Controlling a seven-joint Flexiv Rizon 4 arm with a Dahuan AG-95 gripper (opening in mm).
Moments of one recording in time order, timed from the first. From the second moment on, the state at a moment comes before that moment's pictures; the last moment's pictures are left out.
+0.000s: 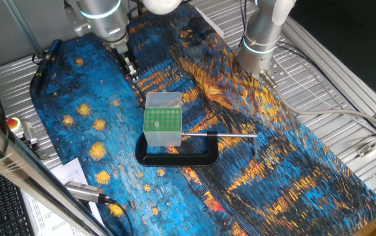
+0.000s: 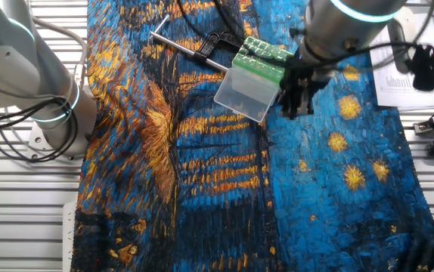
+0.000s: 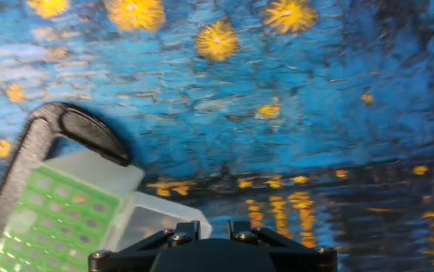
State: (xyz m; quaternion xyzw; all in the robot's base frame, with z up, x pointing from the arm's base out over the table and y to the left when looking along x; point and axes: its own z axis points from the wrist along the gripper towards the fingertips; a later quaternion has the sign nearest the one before) arm 0.496 -0.052 0.197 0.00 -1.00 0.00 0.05
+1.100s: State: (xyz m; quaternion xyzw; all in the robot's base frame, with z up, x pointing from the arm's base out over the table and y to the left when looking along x) arm 0.516 -0.049 0.199 0.01 -1.00 -0.01 0.03
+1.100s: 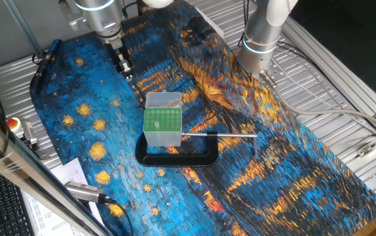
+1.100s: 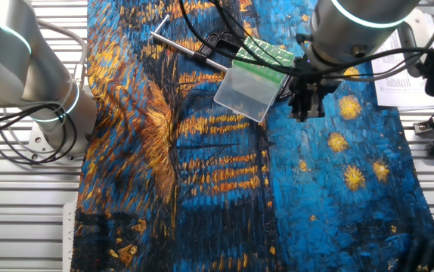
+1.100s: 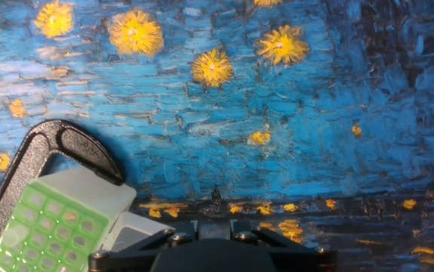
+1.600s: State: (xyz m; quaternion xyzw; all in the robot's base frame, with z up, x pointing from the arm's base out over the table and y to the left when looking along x) arm 0.515 -0.049 0.198 0.01 -1.00 -0.01 0.03
